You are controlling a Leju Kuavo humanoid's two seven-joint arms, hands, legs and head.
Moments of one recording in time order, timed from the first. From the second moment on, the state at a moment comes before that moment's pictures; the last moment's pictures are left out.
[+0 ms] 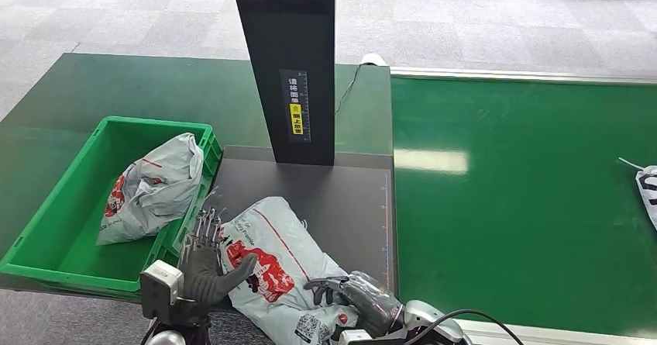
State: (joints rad) left arm 0.07 -0.12 -0.17 -1.55 -0.33 -0.06 -0.53; right arm -0.04 -0.12 0.51 -1.45 0.61 0.17 -0.51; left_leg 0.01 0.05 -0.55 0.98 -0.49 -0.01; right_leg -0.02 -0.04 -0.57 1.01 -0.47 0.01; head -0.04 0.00
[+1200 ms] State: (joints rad) left arm -0.02 -0.08 -0.38 -1.33 -1.01 0.02 -0.20; right arm -0.02 0.00 0.31 -1.46 0.55 -0.11 -0.37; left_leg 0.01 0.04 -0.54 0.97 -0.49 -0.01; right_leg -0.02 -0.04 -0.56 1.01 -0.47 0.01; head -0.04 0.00
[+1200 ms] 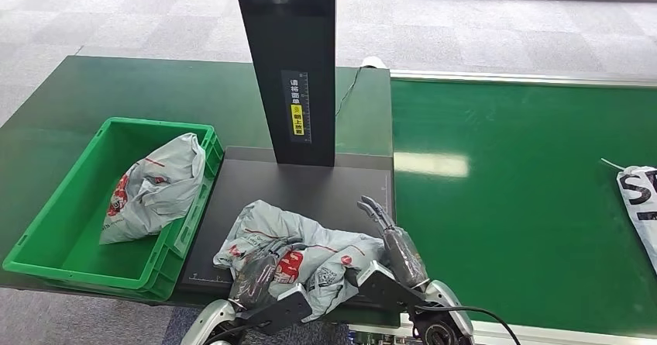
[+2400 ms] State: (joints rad) left arm 0.15 -0.13 -0.20 -1.87 -0.81 0.66 -0.69; right arm 0.04 0.00 0.26 -1.55 0.42 -0.14 -0.41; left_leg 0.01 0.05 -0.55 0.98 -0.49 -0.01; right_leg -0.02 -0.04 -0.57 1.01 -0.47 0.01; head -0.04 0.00
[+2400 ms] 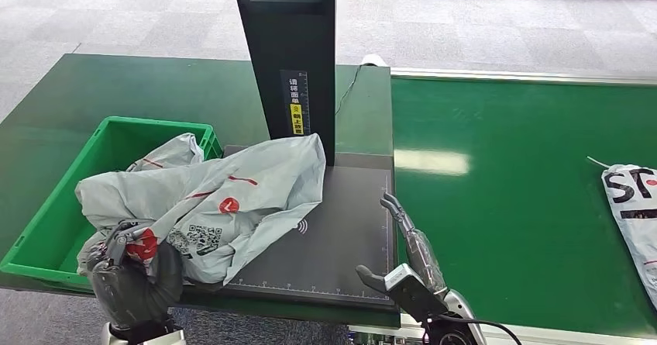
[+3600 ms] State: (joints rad) left arm -0.42 0.11 0.35 -1.13 -0.59 0.36 -0.19; right arm 0.09 0.01 0.26 -1.58 0.50 -0.12 -0.40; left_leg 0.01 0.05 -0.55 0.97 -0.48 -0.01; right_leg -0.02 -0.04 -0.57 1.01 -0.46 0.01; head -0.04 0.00
